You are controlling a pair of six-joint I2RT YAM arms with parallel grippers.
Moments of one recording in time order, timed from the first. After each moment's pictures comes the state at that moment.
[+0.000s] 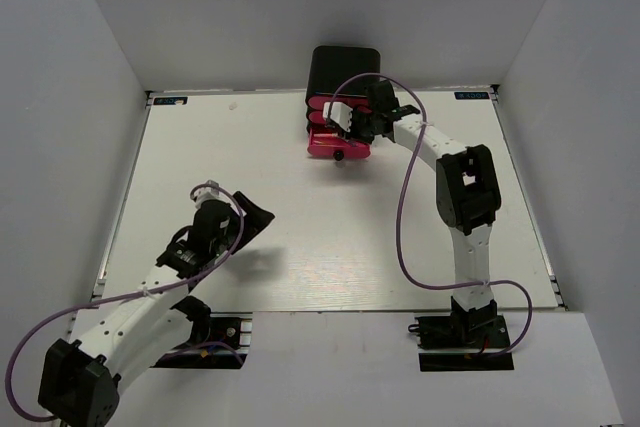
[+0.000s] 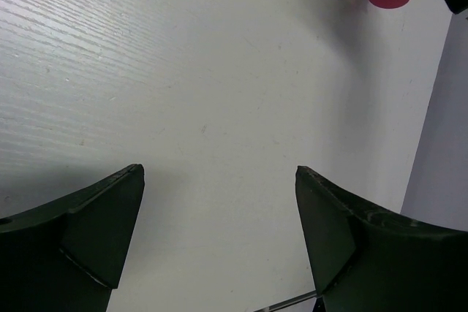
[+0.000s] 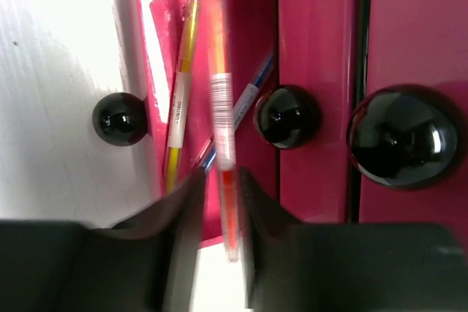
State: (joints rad) left arm -0.47 0.75 0.40 -0.26 -0.09 -1.03; right arm 0.42 2.15 1.74 -0.41 -0.41 -1.05
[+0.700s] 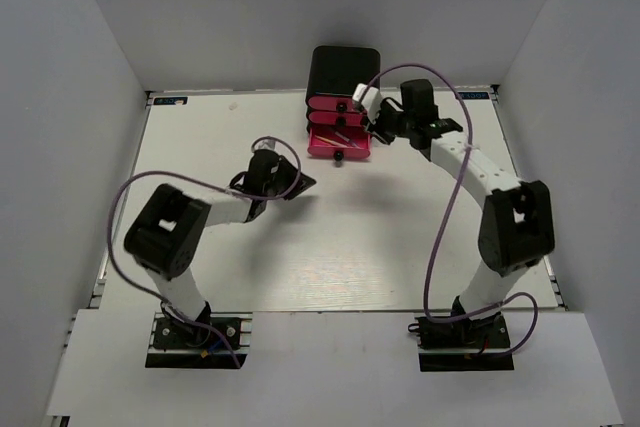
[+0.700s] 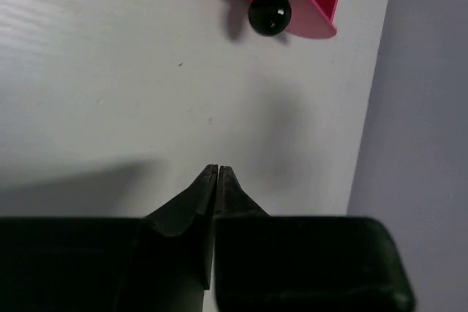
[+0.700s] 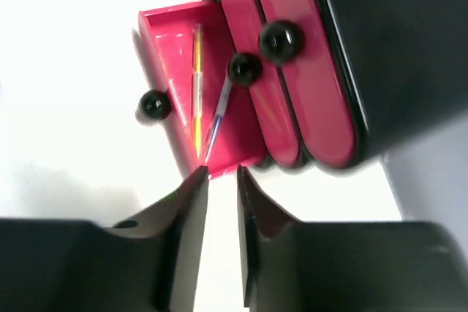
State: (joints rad) left arm -0.49 1.69 0.77 0.39 0.15 -1.05; right arm 0.37 1.75 1.41 -0.24 -0.46 -0.77
